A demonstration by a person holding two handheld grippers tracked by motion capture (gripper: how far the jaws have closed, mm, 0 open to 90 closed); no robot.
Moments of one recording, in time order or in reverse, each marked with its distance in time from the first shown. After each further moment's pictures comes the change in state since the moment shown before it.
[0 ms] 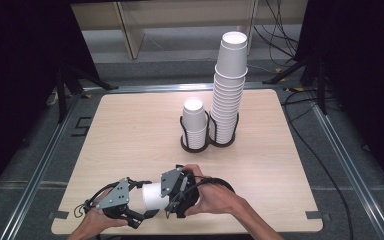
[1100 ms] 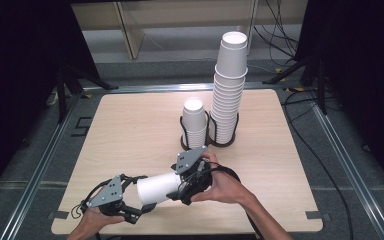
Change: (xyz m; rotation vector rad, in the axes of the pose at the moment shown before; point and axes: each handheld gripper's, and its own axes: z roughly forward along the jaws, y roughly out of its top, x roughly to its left) left arm 0.006 0.000 -0.009 -0.096 0.050 -0.020; right arm -0.026 -0.024 -0.027 -0.245 0.038 0.237
